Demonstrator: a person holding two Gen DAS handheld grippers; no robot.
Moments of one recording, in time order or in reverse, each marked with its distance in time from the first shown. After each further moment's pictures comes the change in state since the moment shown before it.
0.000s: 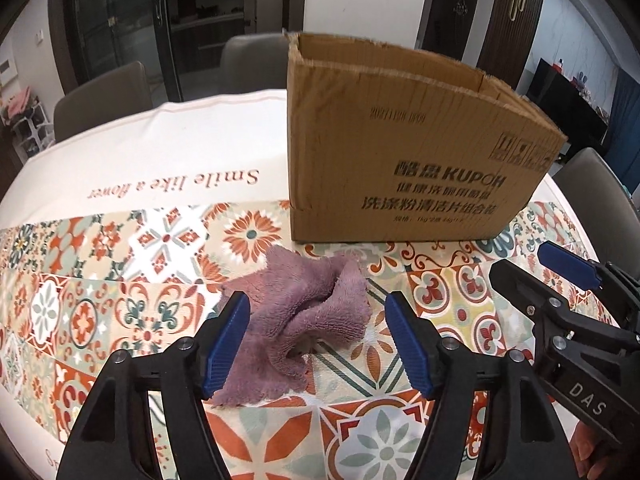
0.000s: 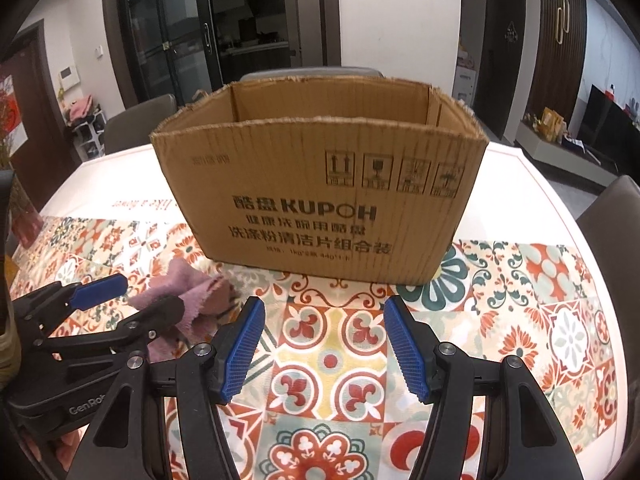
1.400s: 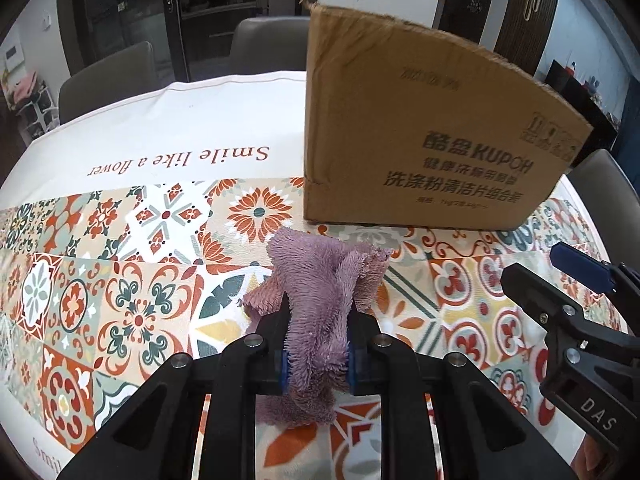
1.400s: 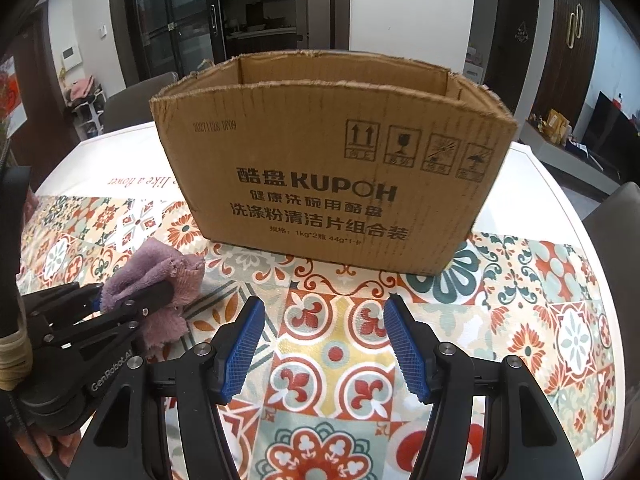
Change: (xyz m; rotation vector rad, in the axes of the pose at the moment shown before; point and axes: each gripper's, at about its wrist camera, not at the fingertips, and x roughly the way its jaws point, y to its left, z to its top) left arm 0.016 0.008 -0.005 -0.042 0.054 0.019; right arm 0.012 0.010 -0.006 -0.044 0.039 -0.011
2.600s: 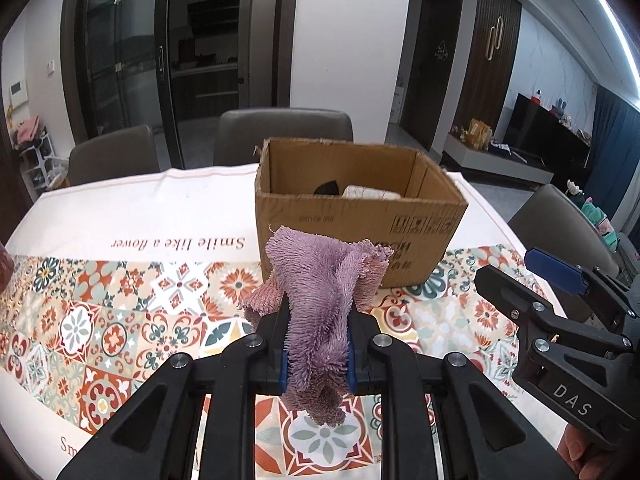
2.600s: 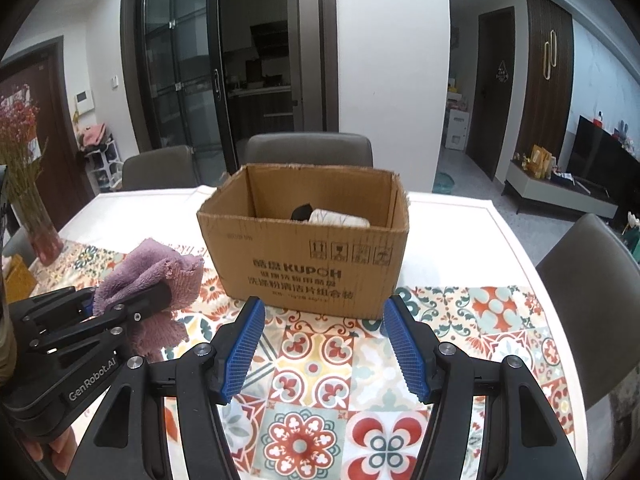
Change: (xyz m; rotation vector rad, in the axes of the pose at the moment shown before) left arm -0.131 -0.043 0.020 0.046 -0.217 -0.050; right arm -0.125 -0.028 0.014 0.023 -0.215 0.001
